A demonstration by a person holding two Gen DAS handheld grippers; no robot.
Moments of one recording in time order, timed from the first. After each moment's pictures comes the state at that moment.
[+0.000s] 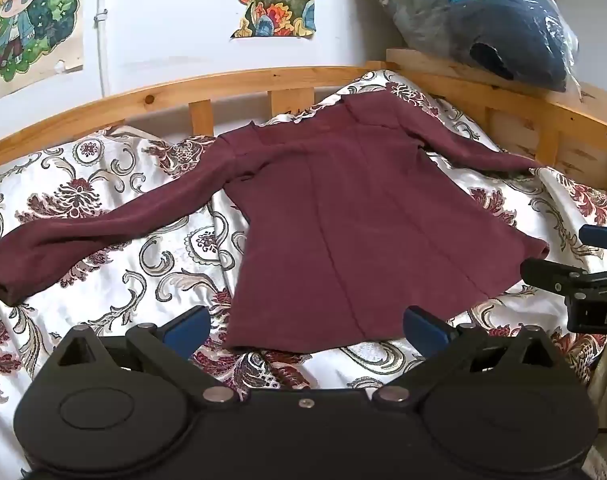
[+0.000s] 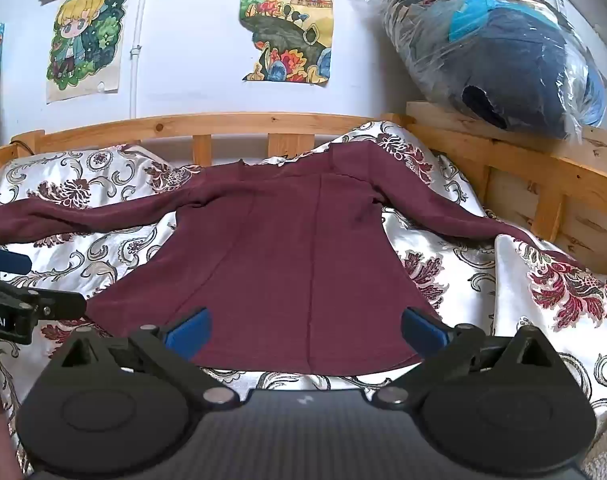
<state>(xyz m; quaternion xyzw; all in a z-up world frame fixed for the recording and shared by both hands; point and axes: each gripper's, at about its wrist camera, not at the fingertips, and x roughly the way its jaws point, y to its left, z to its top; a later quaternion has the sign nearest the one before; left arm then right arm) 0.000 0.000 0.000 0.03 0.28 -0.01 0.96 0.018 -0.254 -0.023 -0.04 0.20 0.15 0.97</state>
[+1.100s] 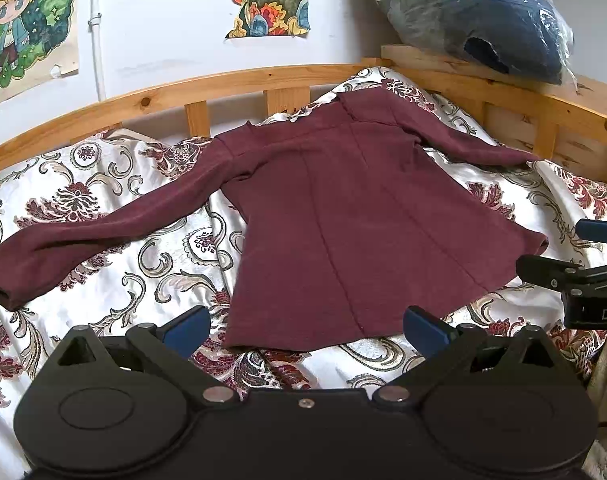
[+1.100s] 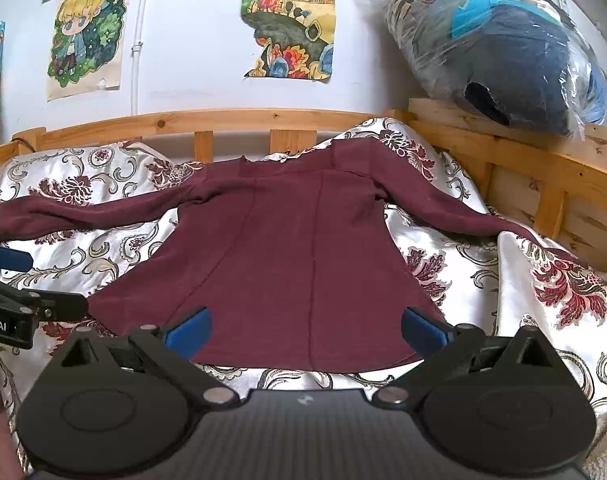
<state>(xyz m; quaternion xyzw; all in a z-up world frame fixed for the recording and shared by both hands) -0.001 -0.005 0.000 0.03 0.28 -0.01 0.96 0.019 -0.251 -0.024 -0.04 0.20 0.15 0.97</state>
